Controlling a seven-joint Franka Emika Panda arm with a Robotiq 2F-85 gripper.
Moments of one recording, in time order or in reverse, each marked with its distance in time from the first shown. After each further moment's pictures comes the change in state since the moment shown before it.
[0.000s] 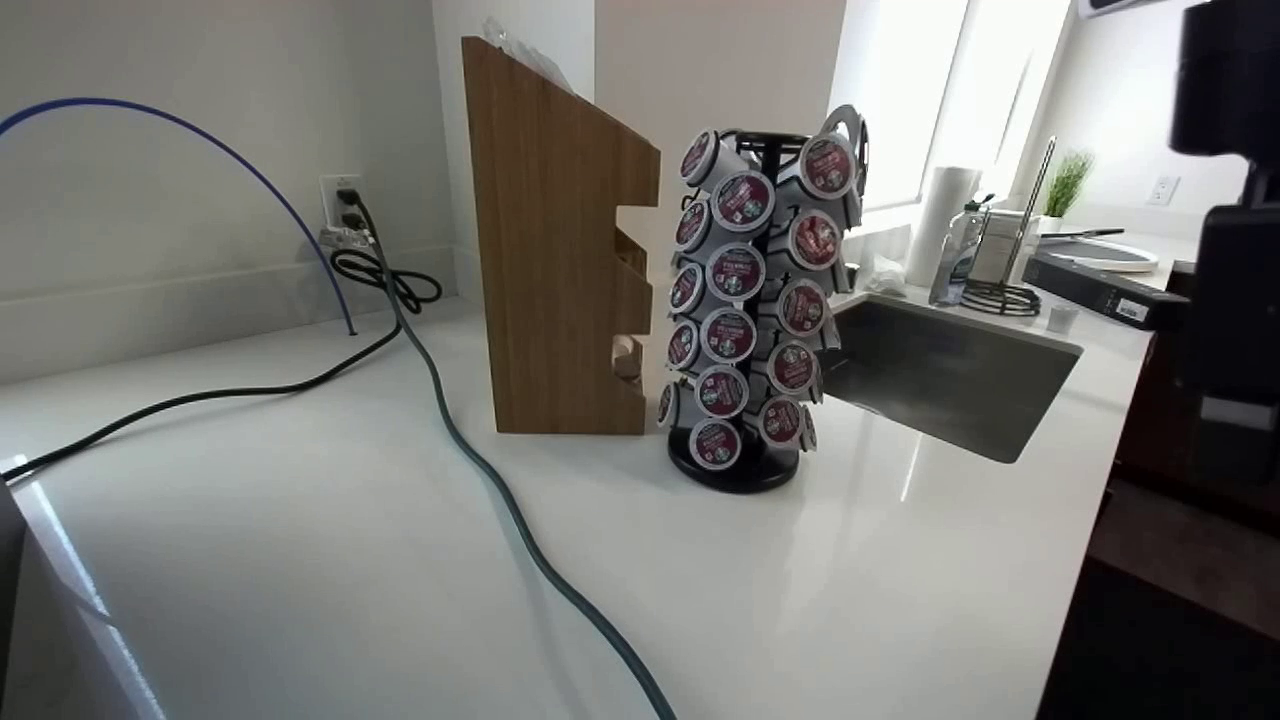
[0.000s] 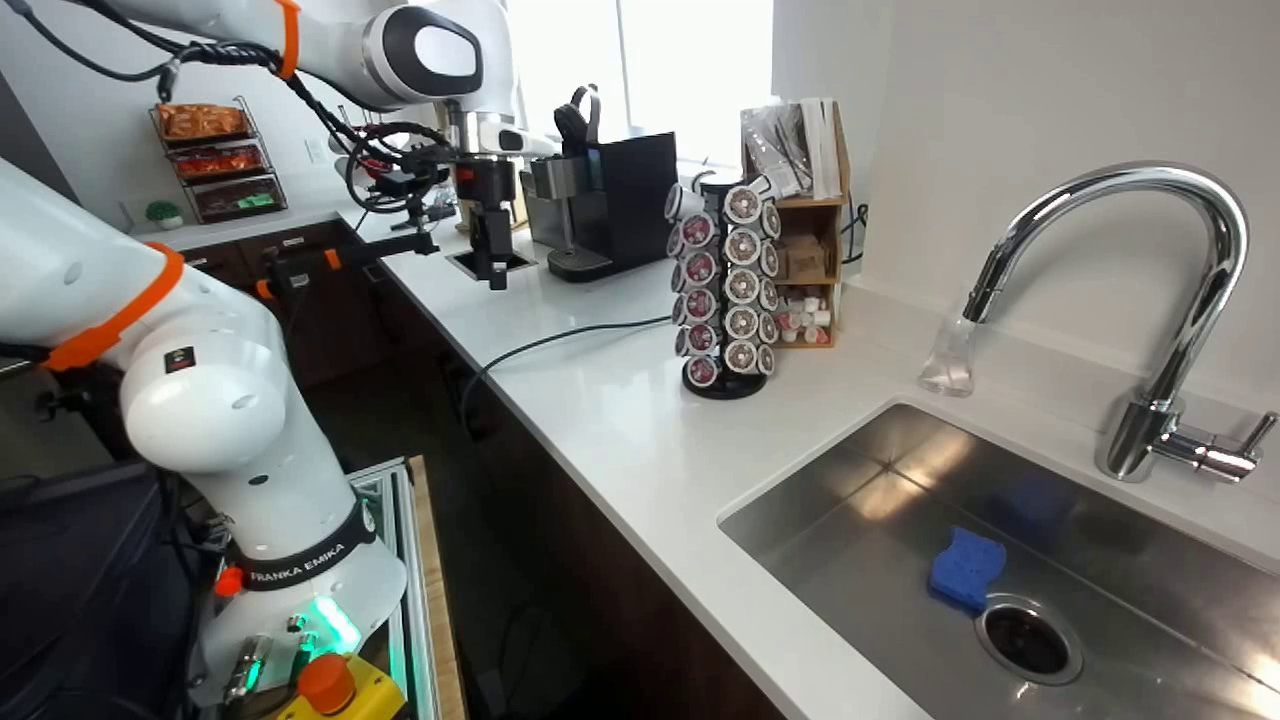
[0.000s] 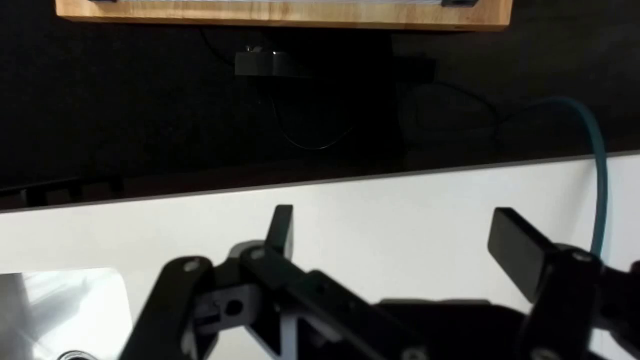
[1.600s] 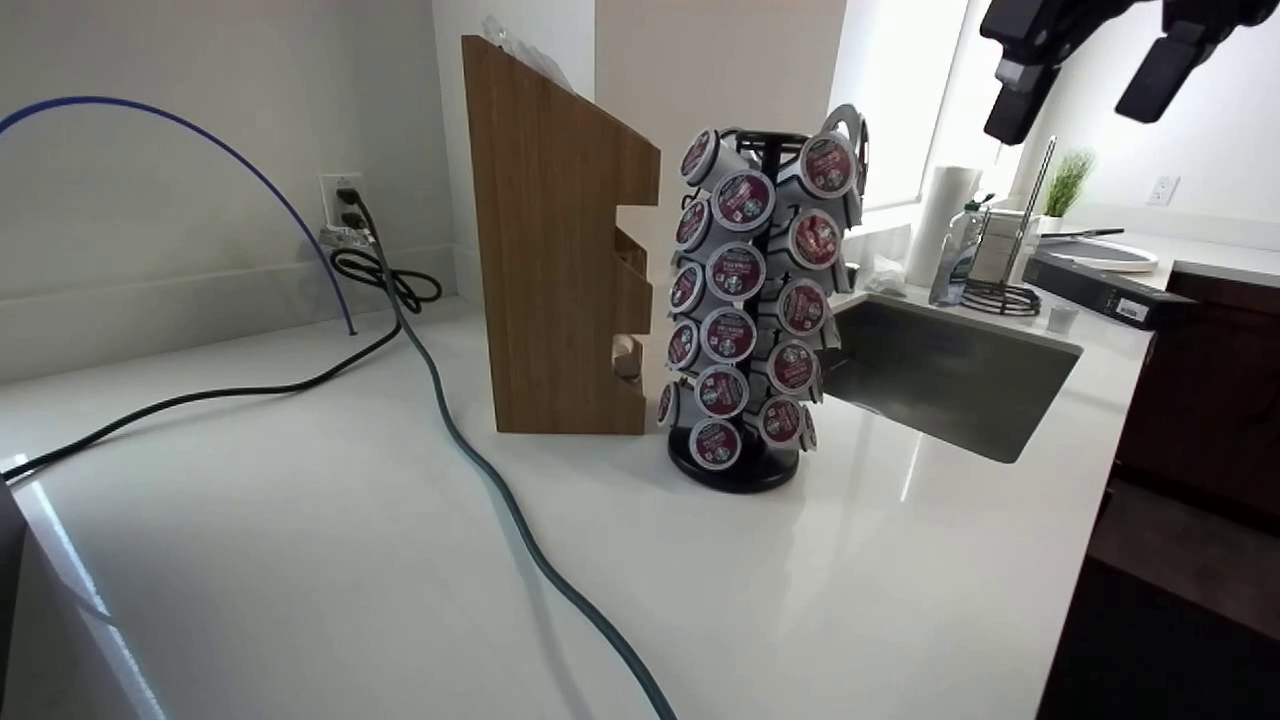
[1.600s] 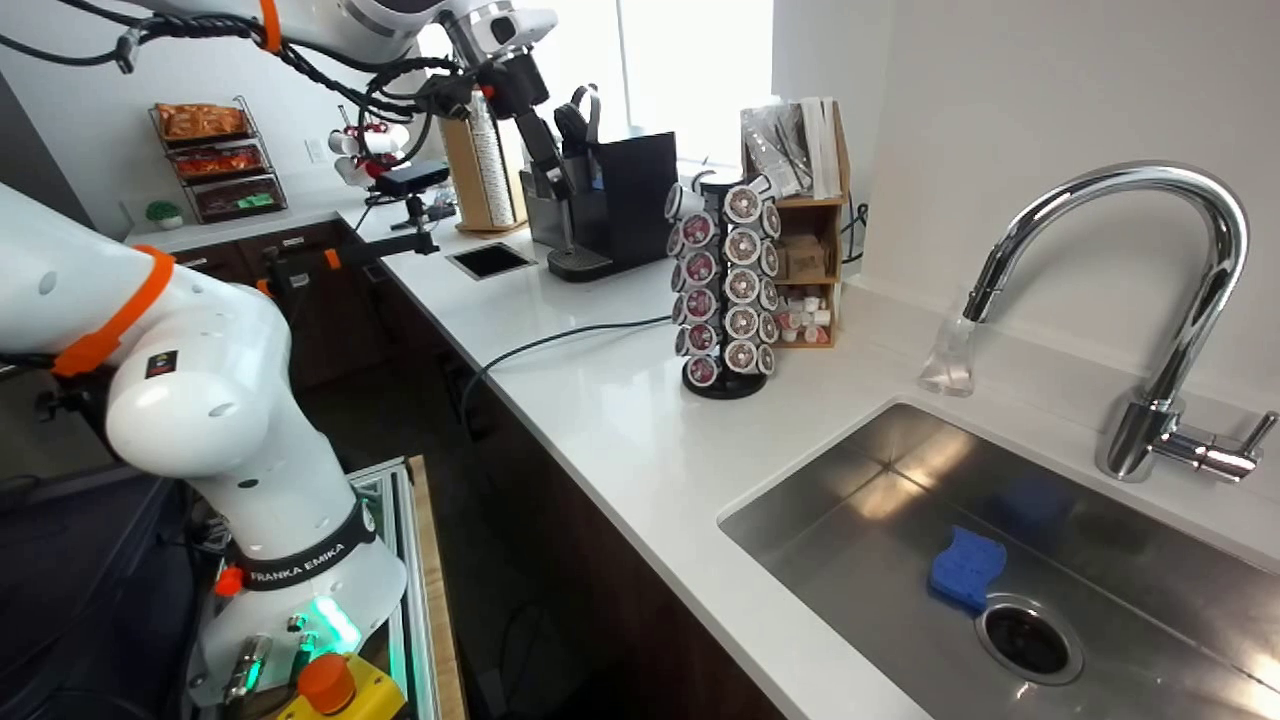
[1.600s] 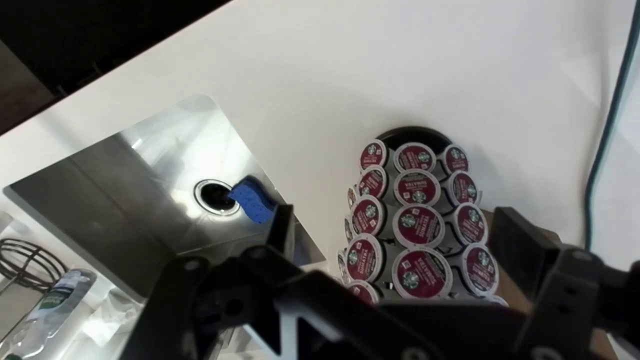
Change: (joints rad) arm -0.113 -0.106 -0.010 0.100 -0.231 0.223 0.284
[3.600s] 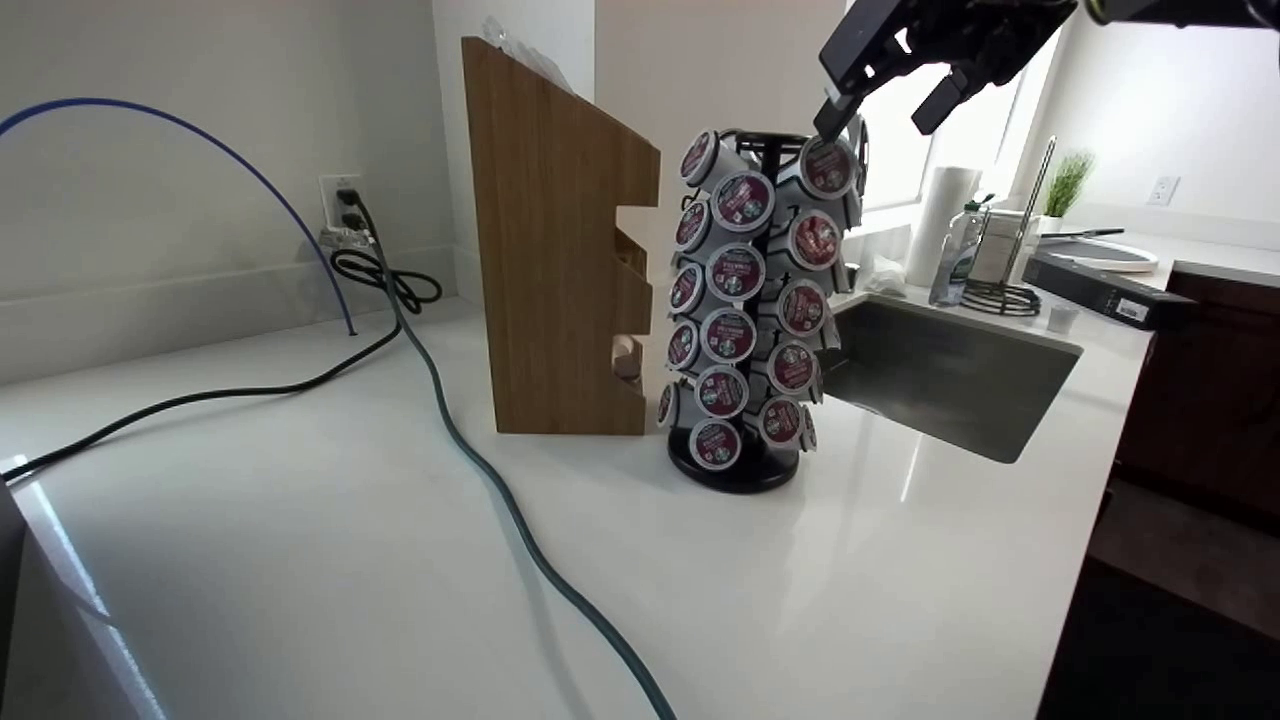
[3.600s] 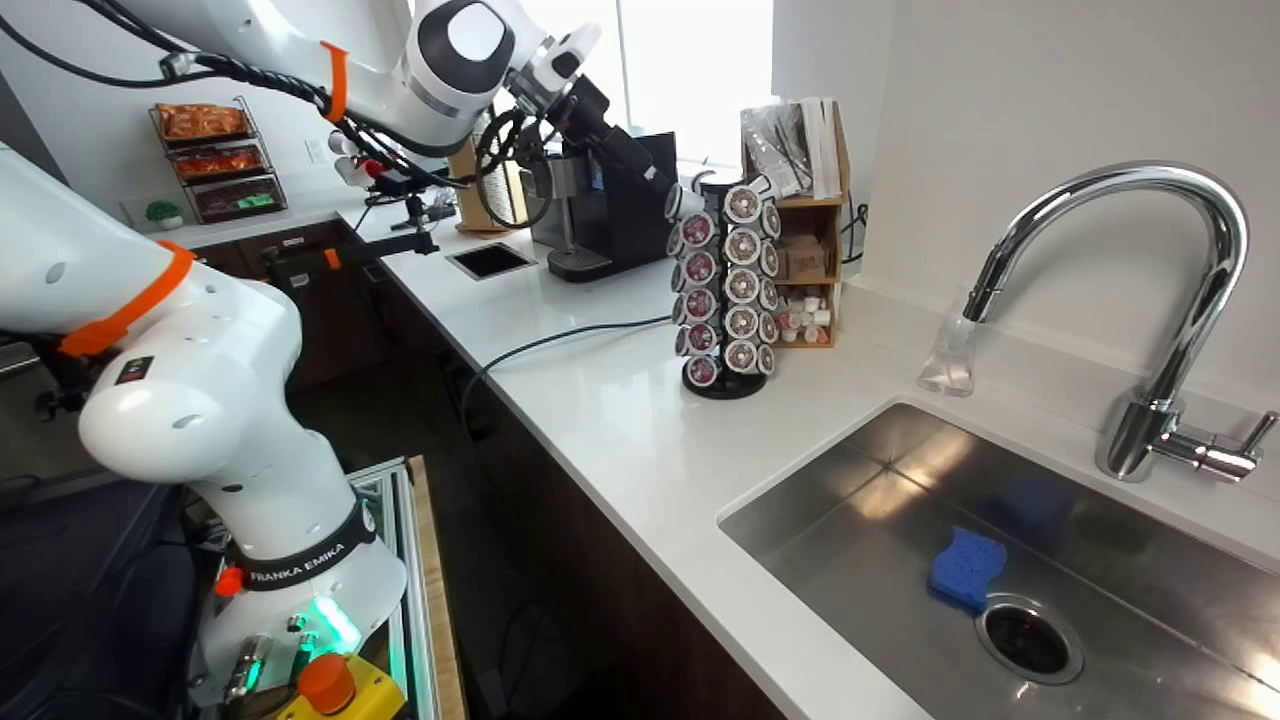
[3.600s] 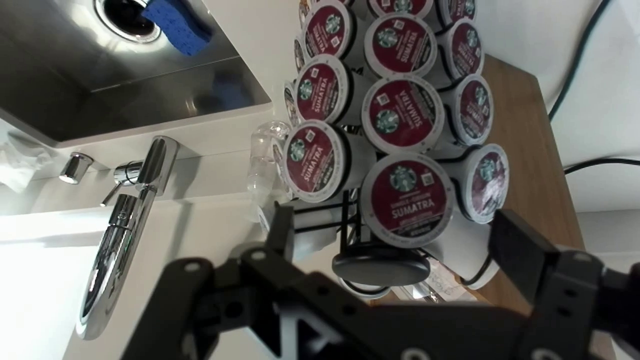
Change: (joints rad) arm -0.172 0.100 0.054 -0.136 -0.221 0.681 0.023
